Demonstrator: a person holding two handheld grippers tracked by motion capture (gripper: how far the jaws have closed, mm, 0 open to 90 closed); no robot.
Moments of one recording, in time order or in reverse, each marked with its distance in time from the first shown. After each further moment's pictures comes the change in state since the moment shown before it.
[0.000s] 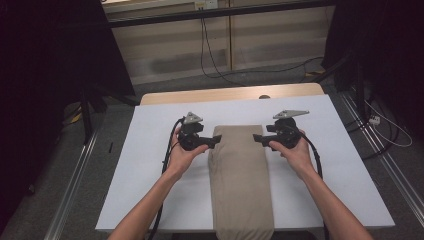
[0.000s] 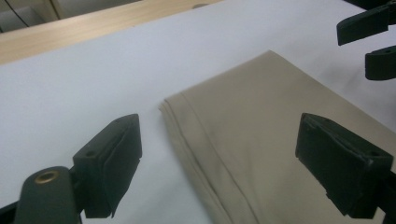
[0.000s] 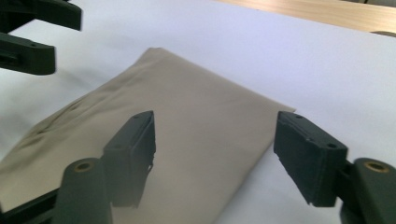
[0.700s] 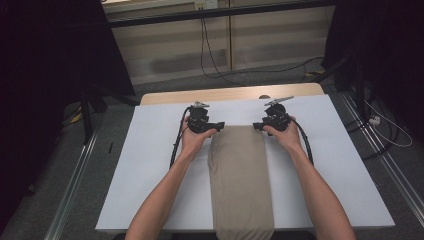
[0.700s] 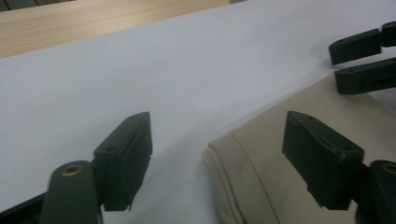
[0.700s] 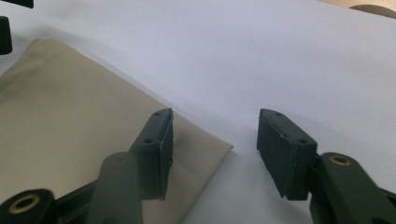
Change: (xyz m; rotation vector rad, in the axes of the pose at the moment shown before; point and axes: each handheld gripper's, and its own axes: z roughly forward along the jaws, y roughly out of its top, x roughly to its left) left arm 0.032 0.015 0.061 0.073 0.021 -0.083; right arm -0.049 0.017 0.067 0.139 -0.081 0.017
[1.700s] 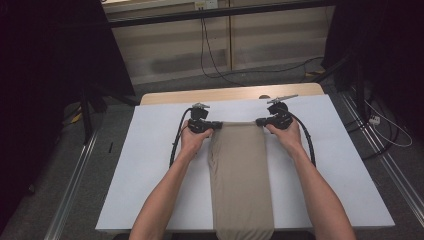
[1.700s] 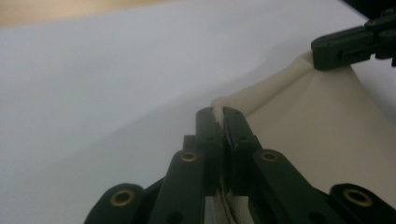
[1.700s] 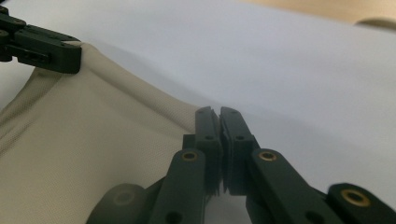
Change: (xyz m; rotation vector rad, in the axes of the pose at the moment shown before) left arm 0.001 0.005 -0.005 -0.023 -0.119 -0.053; right arm 0.003 0.008 -0.022 -0.052 0.071 0.043
